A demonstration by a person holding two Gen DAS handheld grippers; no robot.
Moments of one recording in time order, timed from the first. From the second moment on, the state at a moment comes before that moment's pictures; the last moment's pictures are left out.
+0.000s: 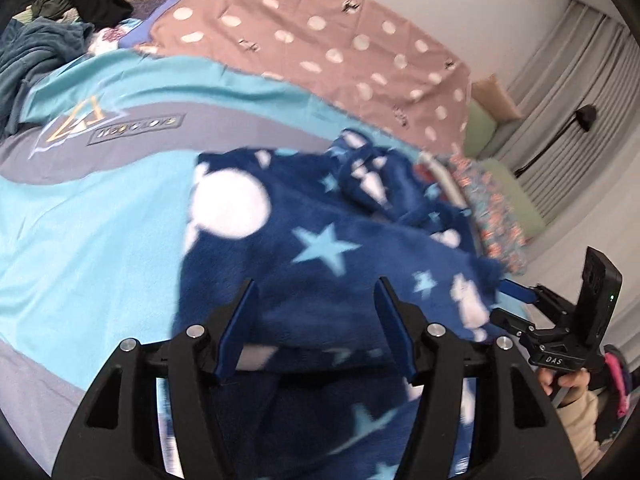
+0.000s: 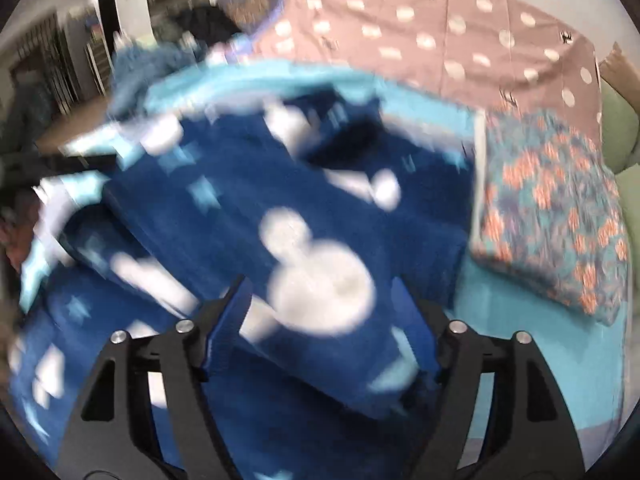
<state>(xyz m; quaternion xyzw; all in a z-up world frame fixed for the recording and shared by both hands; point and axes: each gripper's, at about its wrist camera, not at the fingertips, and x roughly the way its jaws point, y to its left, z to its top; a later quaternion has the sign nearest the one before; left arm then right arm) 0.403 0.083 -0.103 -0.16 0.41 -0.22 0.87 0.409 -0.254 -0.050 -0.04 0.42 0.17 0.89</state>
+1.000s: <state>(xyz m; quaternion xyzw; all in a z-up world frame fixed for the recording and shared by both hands) 0.186 0.213 -0.111 -0.22 0.41 -0.19 0.86 0.196 -0.362 -0.019 0.12 0.42 0.19 0.88</state>
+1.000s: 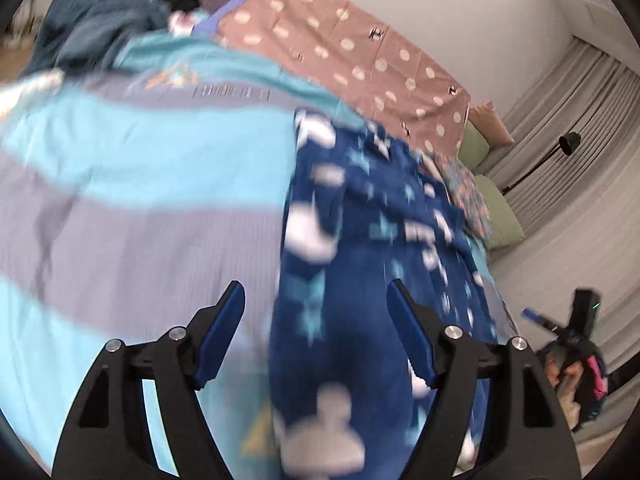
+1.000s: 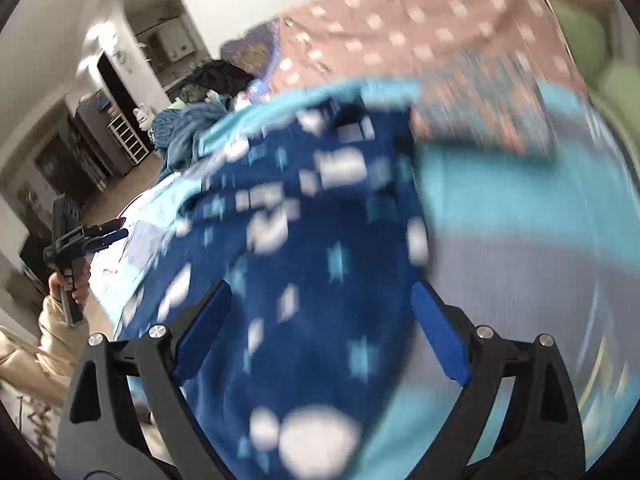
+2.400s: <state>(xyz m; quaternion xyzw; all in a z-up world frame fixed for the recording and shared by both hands) 0.095 0.216 -0.225 -0.51 0.47 -0.27 0.67 0.090 -0.369 -0.137 0.46 0.50 0.24 0.69</state>
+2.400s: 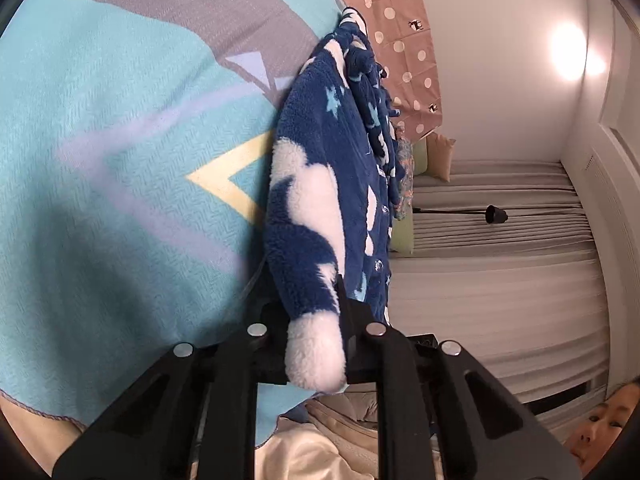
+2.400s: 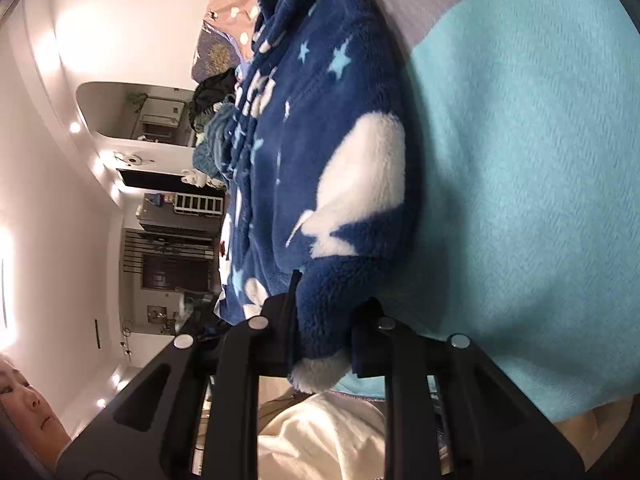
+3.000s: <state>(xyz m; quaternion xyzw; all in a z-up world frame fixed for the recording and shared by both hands) 0.133 0.212 -0.120 -0.50 0.37 -0.33 0.72 0.145 -0.372 -0.045 0.45 0.42 0.27 0.74</state>
